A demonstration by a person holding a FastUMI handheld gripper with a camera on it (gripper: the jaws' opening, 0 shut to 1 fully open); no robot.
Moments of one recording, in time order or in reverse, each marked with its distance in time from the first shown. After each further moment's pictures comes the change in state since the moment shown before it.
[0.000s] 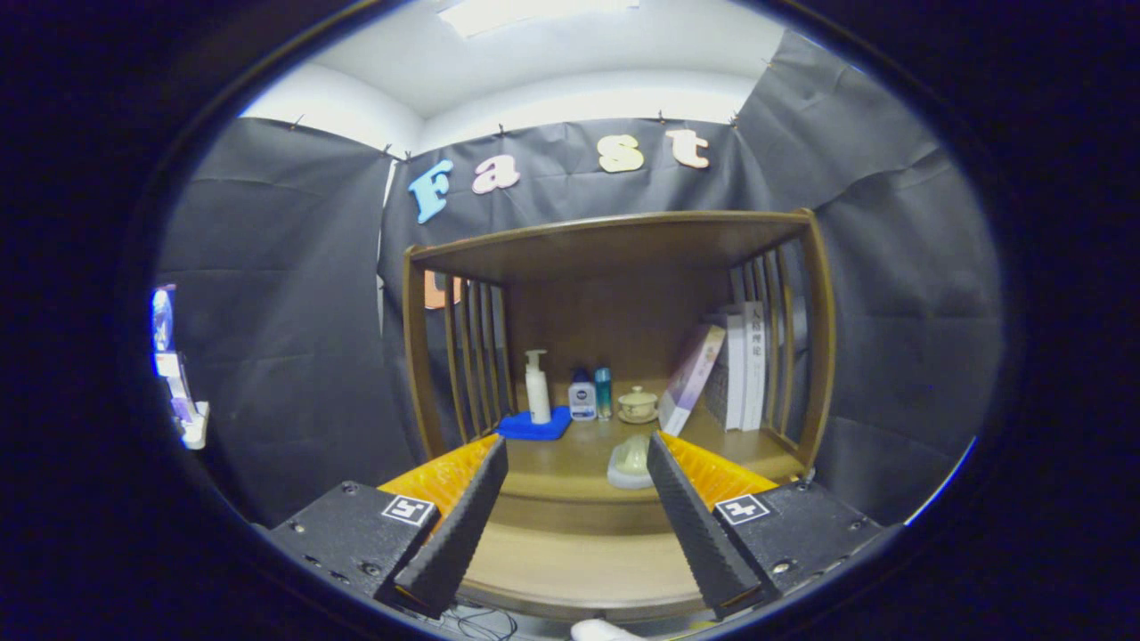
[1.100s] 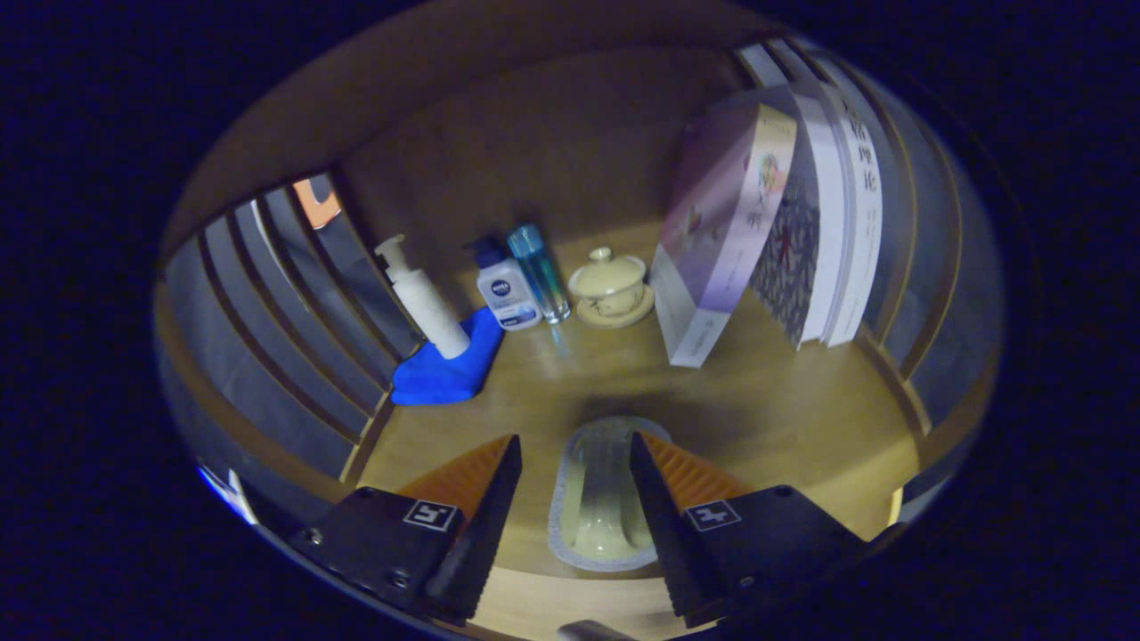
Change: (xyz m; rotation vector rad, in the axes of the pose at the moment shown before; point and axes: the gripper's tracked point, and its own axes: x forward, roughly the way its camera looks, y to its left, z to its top) arm 0.285 -0.071 -0.052 0.171 0.548 -0.037
